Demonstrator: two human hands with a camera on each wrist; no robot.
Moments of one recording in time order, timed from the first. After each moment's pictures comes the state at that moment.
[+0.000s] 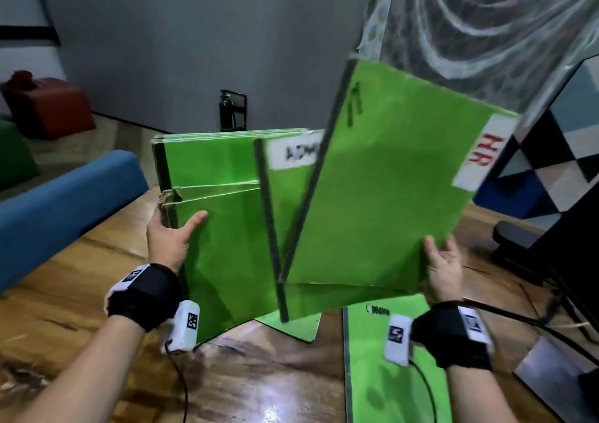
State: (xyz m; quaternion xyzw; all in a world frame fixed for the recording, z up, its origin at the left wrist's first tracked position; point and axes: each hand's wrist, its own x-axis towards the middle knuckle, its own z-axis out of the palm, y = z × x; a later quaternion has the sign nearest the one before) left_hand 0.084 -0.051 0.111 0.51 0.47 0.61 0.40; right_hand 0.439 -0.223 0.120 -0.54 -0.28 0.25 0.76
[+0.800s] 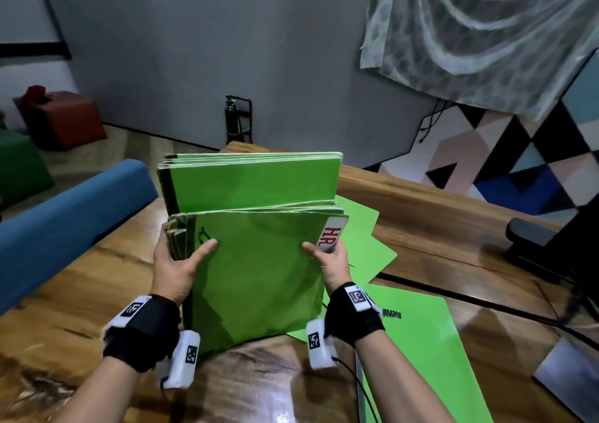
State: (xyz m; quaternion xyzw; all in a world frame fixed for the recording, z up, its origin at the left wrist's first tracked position) left_hand 0.074 -0.081 0.101 0.56 0.45 0.58 0.38; right_hand 0.313 -0.124 0.077 -0.56 -0.35 0.39 0.64
